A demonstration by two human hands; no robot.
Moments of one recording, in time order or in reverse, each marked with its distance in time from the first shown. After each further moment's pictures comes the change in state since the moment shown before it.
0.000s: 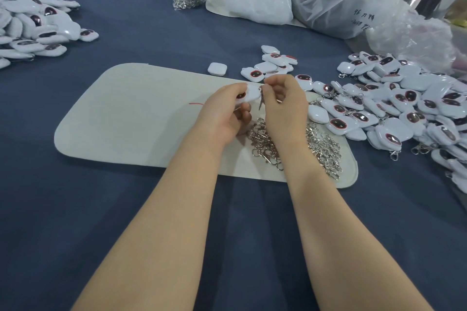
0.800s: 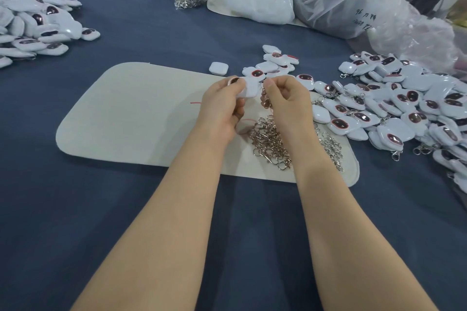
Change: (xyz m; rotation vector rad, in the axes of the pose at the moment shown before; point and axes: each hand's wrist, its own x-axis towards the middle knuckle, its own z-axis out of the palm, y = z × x) left_hand 0.001 -0.001 -0.001 0.003 0.071 0.144; right_hand 0.005 -0.005 -0.008 0.110 -0.123 0.107
